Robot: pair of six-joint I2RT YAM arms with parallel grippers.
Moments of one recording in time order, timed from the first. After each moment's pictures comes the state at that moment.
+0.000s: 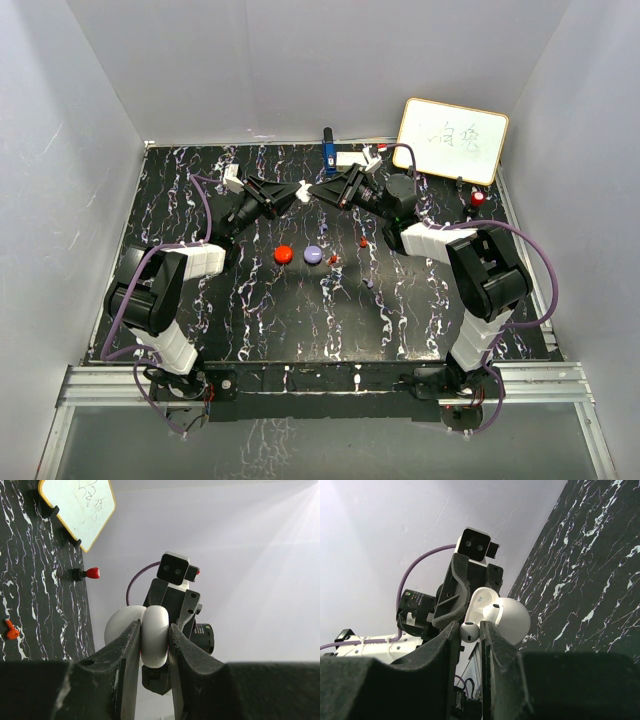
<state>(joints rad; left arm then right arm) -0.32 1.68 0.73 1.08 0.48 -1.58 0.42 1.78 0.97 0.98 -0.62 1.20</state>
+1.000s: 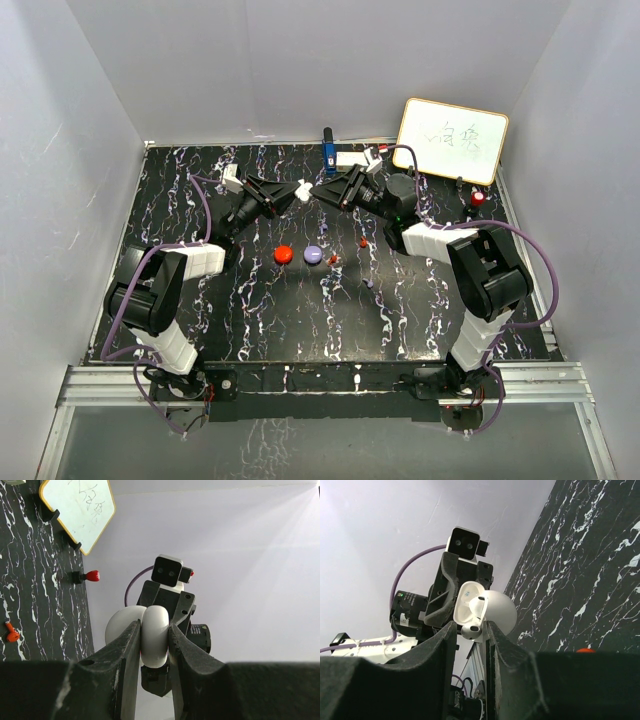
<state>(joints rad) -0.32 1.68 0.73 1.09 0.47 -1.58 0.42 1.78 0.97 0.95 -0.62 1.20</state>
